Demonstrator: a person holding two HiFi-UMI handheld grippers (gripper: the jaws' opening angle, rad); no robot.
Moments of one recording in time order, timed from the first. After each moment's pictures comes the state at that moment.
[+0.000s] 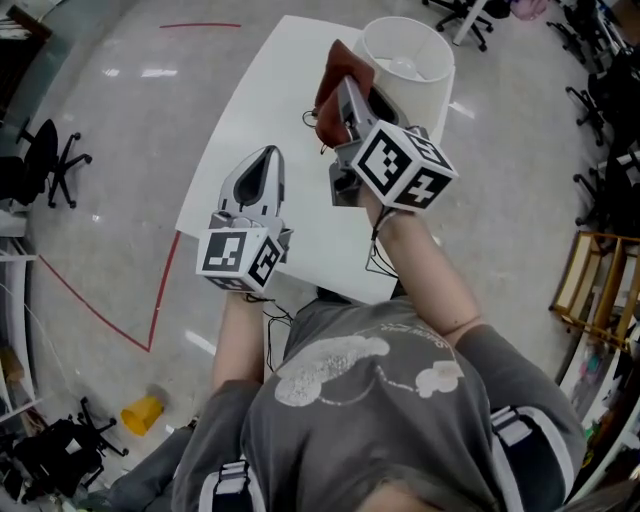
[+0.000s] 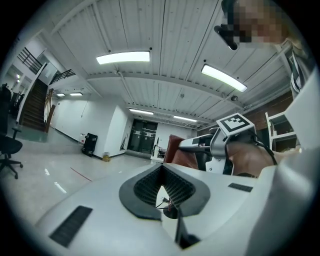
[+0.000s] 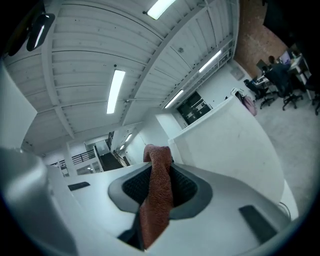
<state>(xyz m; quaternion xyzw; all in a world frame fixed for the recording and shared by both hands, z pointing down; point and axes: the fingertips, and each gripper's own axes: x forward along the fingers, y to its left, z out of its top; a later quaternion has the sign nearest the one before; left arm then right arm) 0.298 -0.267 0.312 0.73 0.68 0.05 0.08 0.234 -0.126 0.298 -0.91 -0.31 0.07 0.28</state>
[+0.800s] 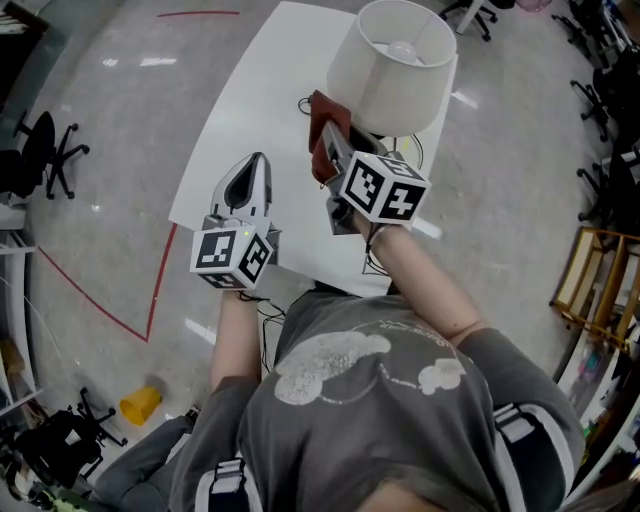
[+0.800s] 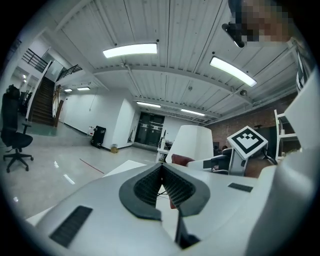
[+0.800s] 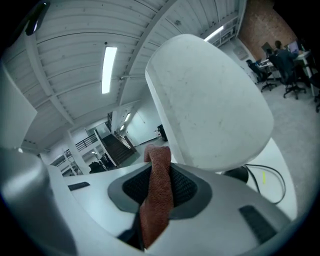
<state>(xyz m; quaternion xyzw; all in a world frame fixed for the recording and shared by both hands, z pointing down) 0.301 -0.273 0.365 0.75 0.65 0.10 0.07 0.224 -0.160 0.419 -0.90 -0.27 -0.06 0.34</state>
